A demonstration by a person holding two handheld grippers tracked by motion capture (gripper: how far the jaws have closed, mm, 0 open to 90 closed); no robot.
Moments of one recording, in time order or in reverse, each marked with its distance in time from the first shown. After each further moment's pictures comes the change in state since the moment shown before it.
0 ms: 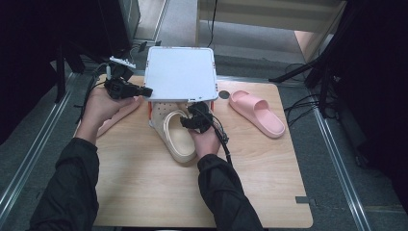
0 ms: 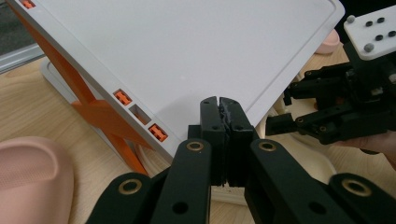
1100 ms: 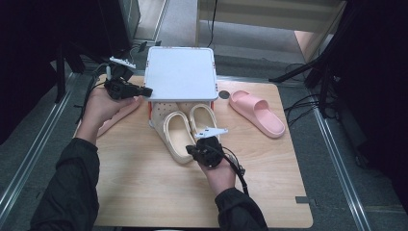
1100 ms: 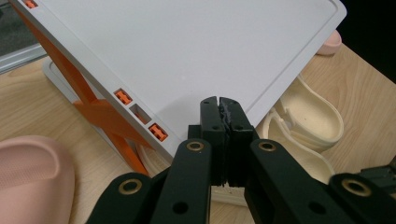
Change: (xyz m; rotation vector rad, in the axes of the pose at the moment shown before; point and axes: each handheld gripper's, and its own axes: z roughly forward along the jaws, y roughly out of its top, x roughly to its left) left arm 0.000 -0.001 0.000 -0.006 0.004 -0.008; right arm 0.025 -0.084 -0.073 -0.015 0.184 -0.159
